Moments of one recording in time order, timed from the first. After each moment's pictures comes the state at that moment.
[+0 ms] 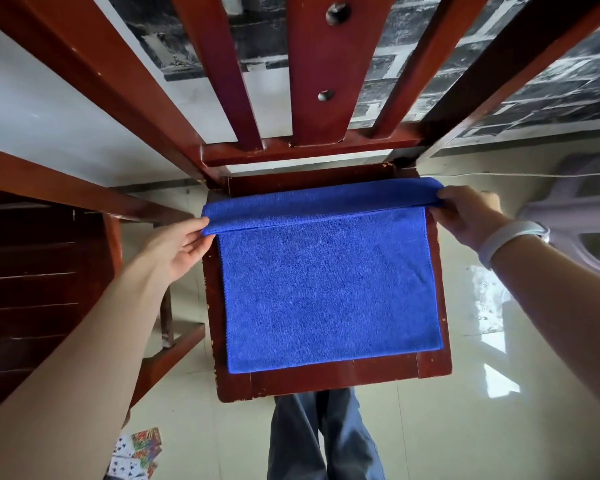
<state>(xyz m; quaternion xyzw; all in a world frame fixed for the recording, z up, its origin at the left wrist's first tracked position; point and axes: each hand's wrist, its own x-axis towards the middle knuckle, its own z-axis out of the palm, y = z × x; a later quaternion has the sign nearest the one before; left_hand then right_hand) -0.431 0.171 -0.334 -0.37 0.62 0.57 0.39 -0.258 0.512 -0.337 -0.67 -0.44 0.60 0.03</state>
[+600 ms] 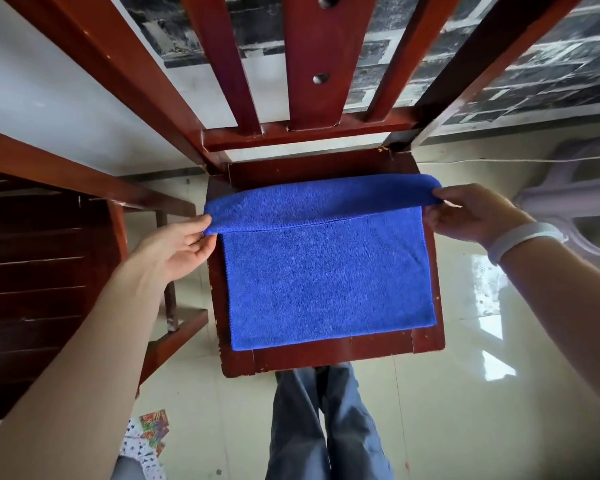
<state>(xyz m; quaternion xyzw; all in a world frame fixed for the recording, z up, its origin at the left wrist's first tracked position) -0.409 0.164 -0.300 -0.39 0.57 0.57 0.44 -0.229 0.506 -0.318 -0.64 -0.24 0.73 -0.06</state>
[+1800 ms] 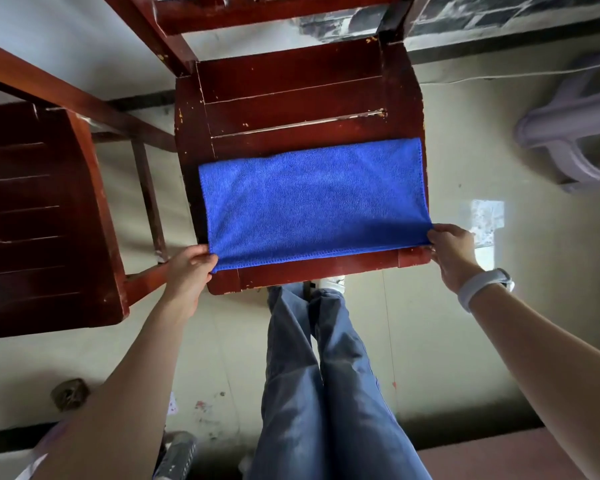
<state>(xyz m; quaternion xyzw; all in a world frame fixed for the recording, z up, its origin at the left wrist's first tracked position) -0.245 0.096 -0.340 -0.26 0.79 0.39 0.40 -0.065 0.405 -0.350 -0.70 -0.50 0.51 -0.07</state>
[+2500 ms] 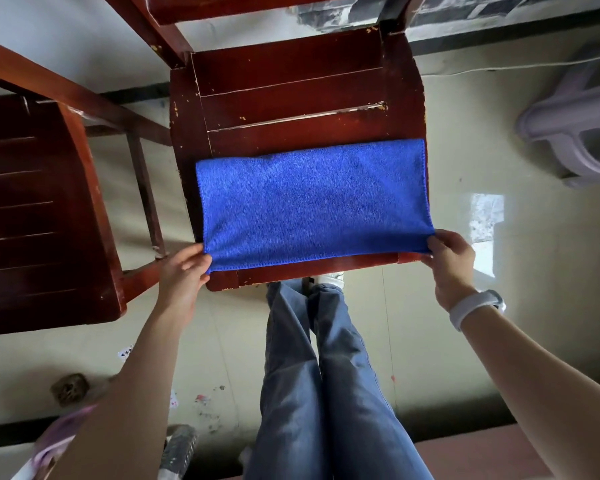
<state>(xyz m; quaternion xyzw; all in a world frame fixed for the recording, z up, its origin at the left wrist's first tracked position) -0.234 0.084 -0.341 -0.28 0.75 0.47 0.37 -0.051 0.380 -0.341 -0.69 -0.51 0.51 0.01</state>
